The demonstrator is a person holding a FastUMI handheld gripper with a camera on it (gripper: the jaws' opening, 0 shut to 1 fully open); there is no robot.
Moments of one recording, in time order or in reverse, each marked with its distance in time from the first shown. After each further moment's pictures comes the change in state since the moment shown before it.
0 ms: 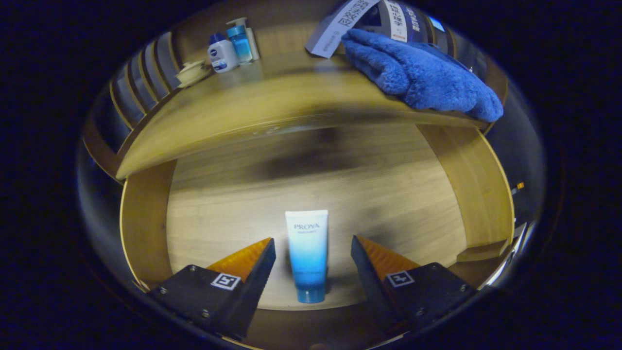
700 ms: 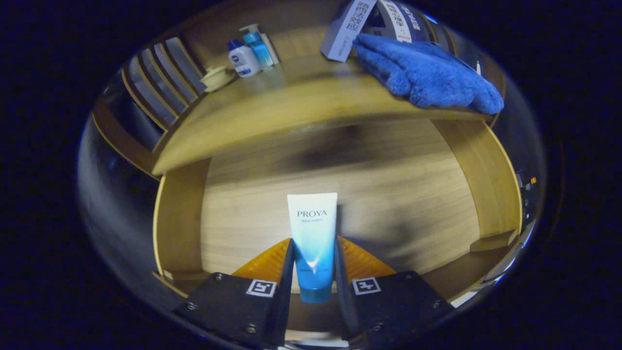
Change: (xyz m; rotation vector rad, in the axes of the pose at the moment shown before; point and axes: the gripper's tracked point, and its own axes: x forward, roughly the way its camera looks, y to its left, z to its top) arm -0.052 0.018 -0.003 -0.007 -0.048 0.148
